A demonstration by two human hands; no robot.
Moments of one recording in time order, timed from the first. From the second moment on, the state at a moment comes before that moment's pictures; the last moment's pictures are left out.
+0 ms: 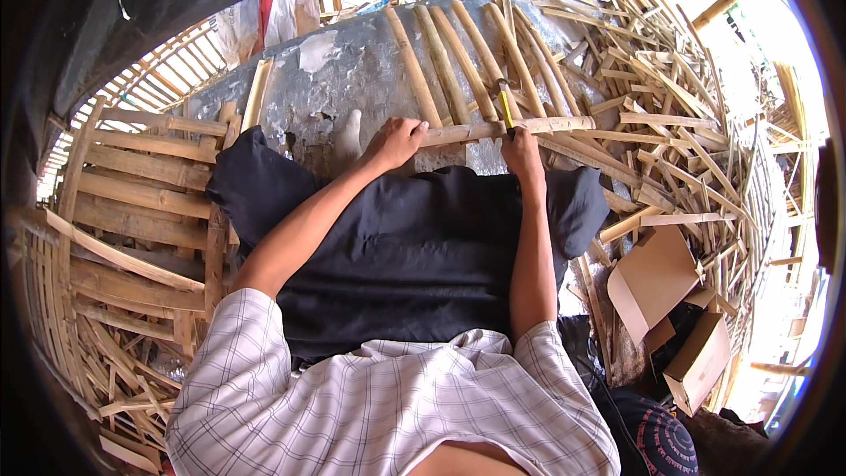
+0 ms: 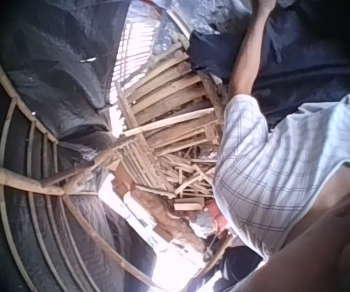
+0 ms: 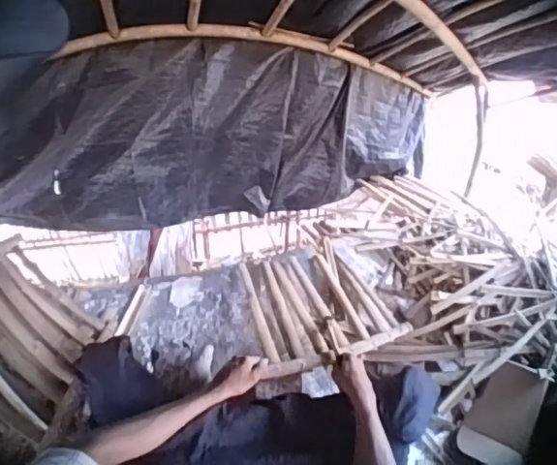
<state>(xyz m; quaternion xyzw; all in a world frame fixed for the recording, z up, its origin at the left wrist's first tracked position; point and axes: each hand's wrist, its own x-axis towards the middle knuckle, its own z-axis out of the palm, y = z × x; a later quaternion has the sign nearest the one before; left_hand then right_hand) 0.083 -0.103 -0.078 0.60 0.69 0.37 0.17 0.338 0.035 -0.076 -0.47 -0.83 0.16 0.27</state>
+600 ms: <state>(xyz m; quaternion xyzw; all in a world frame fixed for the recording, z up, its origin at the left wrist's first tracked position) 0.083 -0.101 -0.092 0.51 0.74 0.37 0.23 0.349 -0.041 0.019 -0.46 -0.57 0.66 0.14</state>
